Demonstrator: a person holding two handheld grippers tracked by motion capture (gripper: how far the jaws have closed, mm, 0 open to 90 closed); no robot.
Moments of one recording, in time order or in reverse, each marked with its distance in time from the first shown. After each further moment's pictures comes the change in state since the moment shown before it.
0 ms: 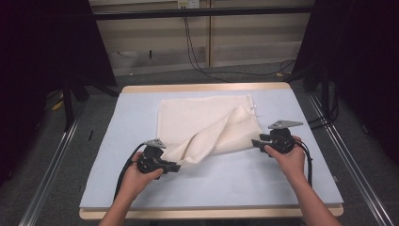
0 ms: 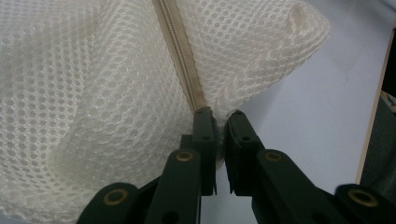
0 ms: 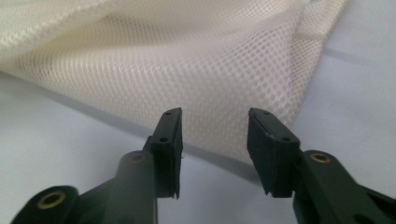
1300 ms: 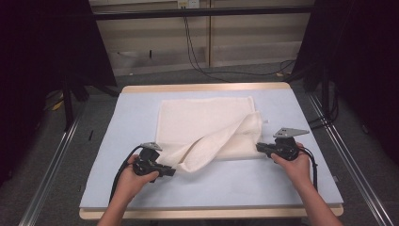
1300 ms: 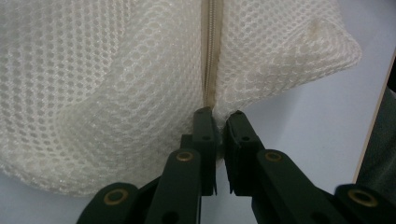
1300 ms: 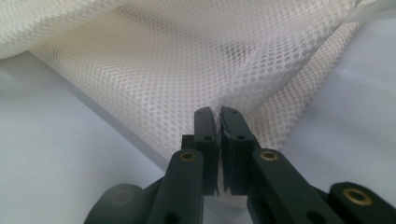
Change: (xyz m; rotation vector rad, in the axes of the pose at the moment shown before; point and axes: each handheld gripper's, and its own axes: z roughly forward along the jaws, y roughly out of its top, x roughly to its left) left arm 0.006 -0.012 -0.007 0.057 0.019 -0.054; right arm -0.004 -0.028 -0.008 -0.037 0.109 -0.050
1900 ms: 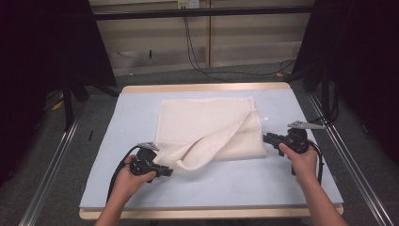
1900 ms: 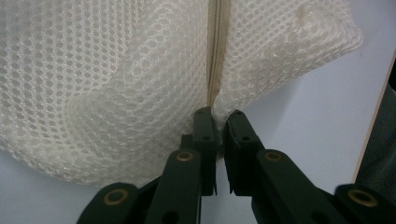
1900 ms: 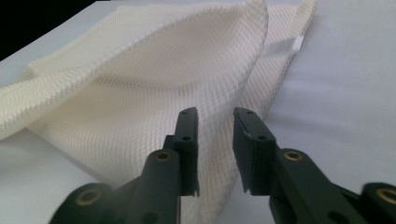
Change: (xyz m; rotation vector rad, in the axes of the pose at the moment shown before) left arm 0.004 -0.002 -0.005 0.007 0.005 0.001; right arm -0.025 0.011 -0.016 -0.125 -0.036 0.215
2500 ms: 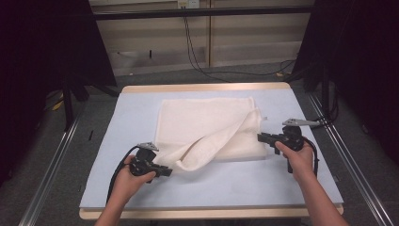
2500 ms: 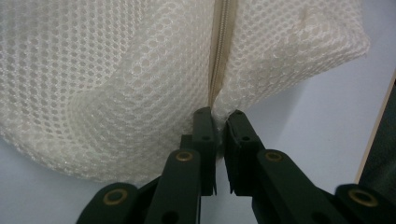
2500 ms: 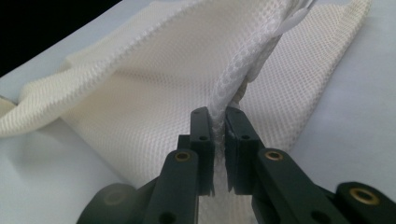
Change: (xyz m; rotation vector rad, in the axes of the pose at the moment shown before) left arm -0.002 -0.002 -0.004 -0.002 0.019 -0.004; right arm 0.007 0.005 0.007 0.023 0.105 -0.031
